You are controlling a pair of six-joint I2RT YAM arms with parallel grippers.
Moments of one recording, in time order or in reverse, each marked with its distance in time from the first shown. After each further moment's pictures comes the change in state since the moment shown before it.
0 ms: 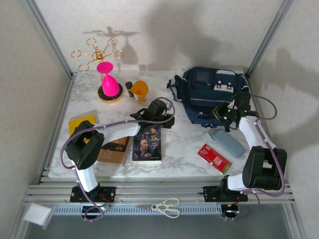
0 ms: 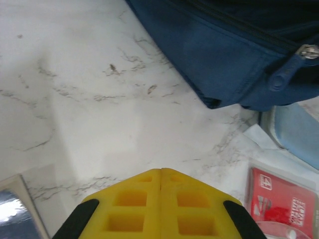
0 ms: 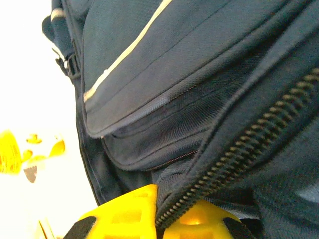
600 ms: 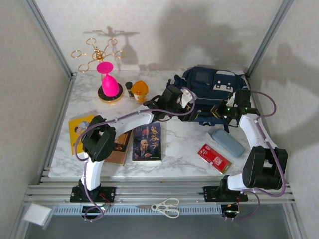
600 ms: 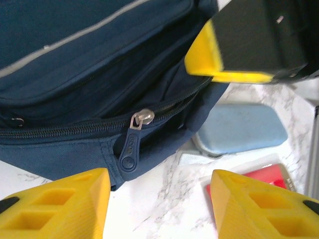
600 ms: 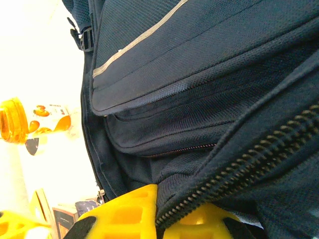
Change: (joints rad) left arm -0.035 0.217 0.436 -0.132 0.233 0.431; right arm 0.007 0.005 0.061 -0.070 -0.049 -0.097
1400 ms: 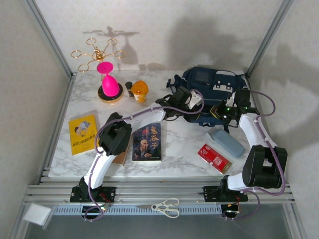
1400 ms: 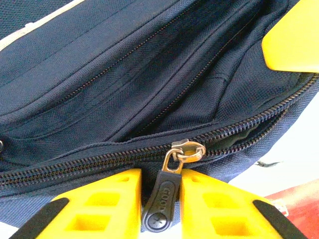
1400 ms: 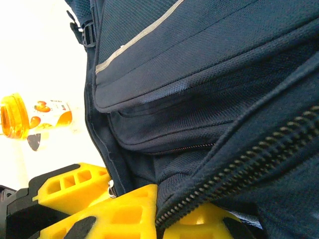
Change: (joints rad) left arm -0.017 0.238 0.266 -0.143 -0.067 0.057; right arm 0.000 0.013 0.001 -0.003 -0.022 0.000
